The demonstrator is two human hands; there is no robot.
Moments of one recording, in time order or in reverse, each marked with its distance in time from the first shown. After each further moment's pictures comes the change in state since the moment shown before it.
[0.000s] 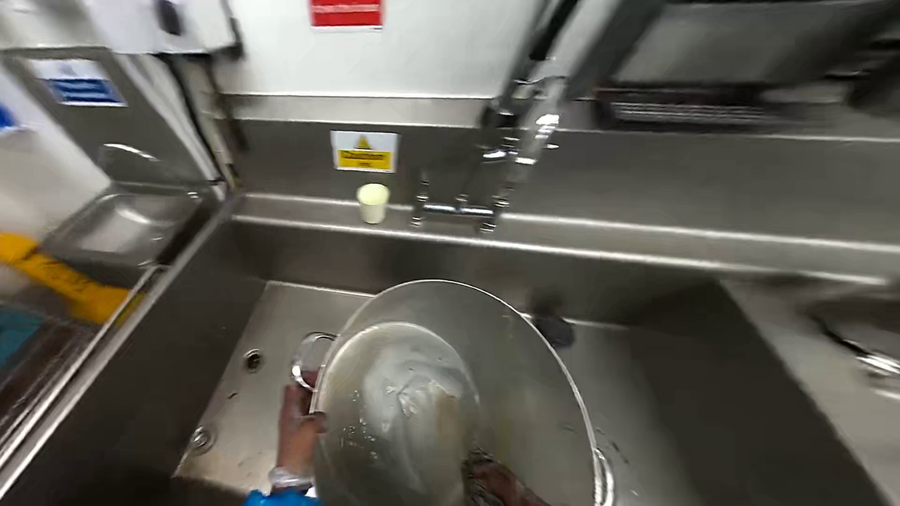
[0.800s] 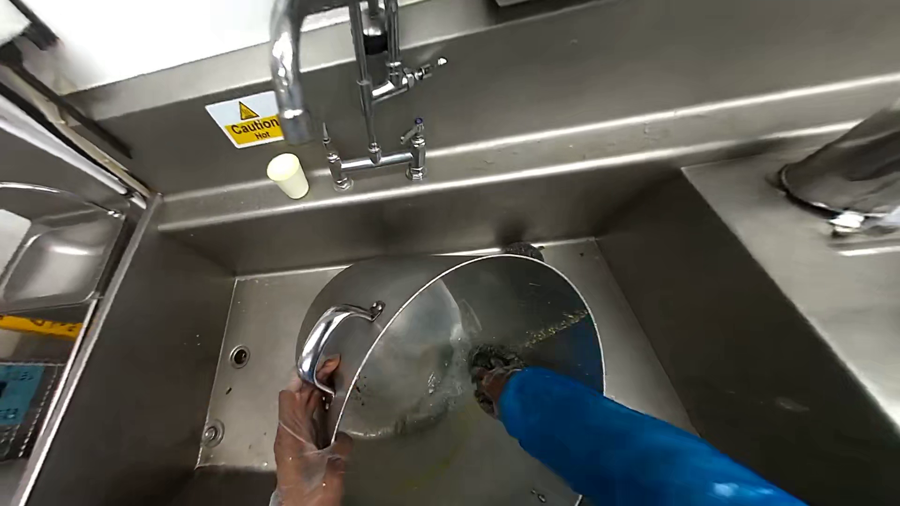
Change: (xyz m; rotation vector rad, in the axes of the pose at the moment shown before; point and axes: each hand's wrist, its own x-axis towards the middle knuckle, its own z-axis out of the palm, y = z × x) left_hand -0.096 0.061 0.097 0.081 -0.265 0.404; right_hand 0.090 0.102 -0.061 -0.542 -0.552 0.328
